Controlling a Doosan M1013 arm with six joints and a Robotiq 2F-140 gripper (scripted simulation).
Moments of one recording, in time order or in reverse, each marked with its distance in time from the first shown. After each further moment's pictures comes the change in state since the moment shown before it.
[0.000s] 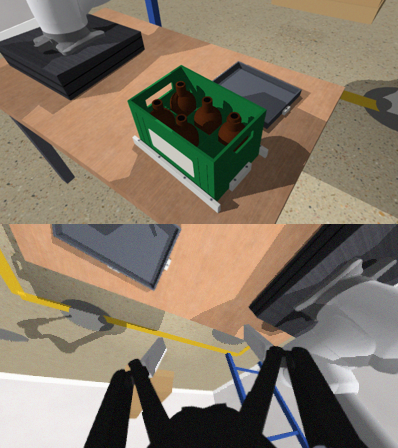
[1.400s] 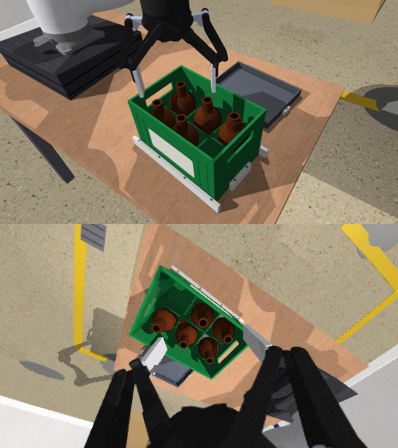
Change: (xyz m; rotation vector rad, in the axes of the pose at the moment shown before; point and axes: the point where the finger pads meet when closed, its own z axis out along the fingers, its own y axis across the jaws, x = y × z) arm 0.389 0.055 -0.109 0.054 0.352 -0.012
